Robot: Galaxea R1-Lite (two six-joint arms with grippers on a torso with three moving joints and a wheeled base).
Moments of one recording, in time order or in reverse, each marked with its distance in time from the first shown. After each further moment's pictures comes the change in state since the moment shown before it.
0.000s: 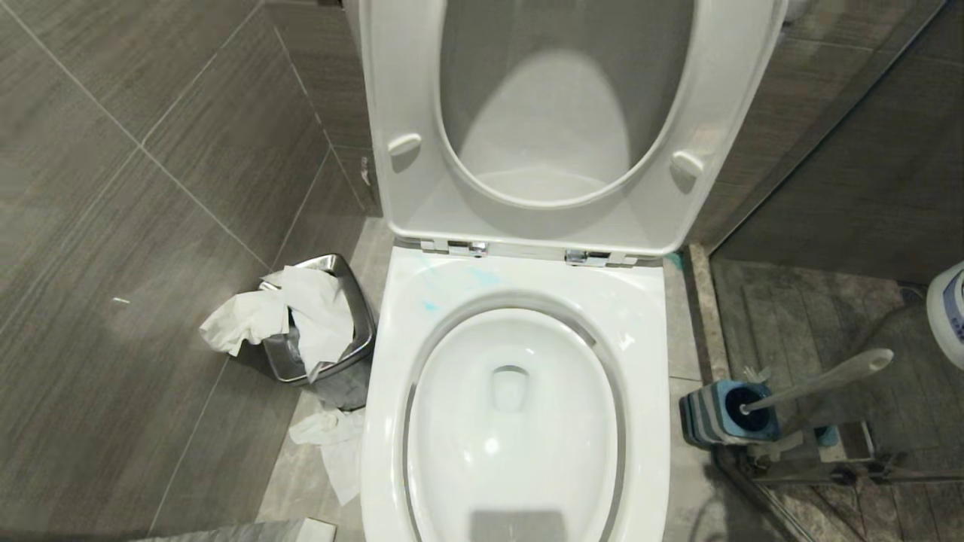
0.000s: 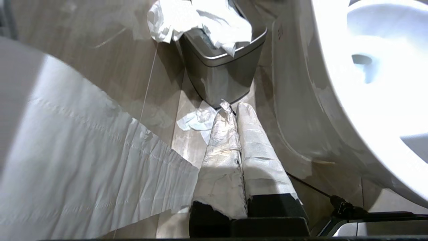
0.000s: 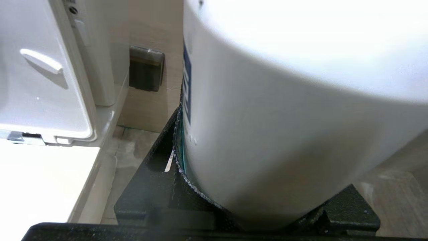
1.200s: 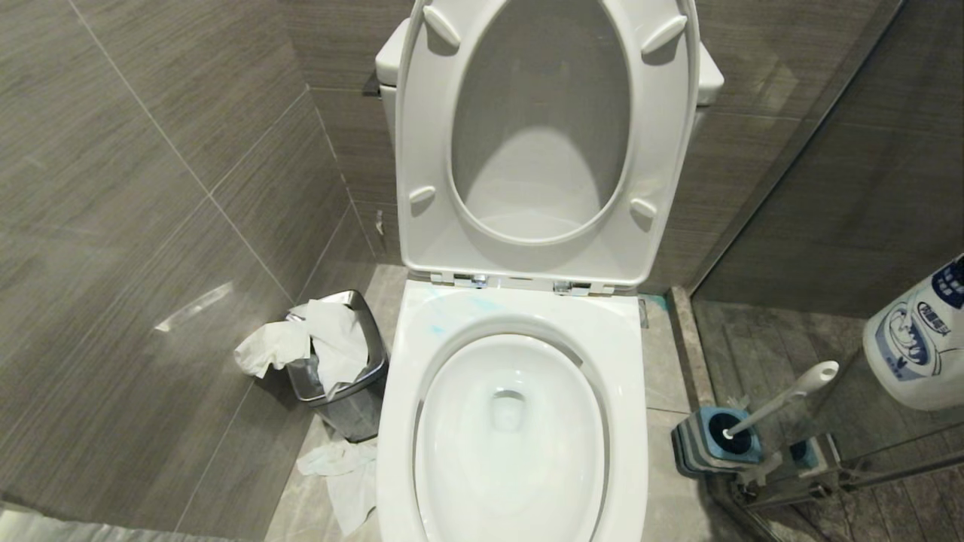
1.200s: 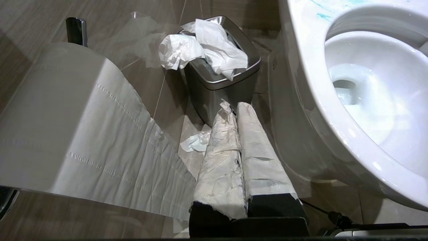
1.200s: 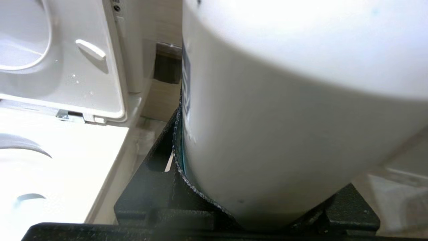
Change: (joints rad) left arm 0.000 0.000 0.000 -0.003 0.000 0.004; right arm 0.089 0.096 0.004 0.070 -0.006 -0.003
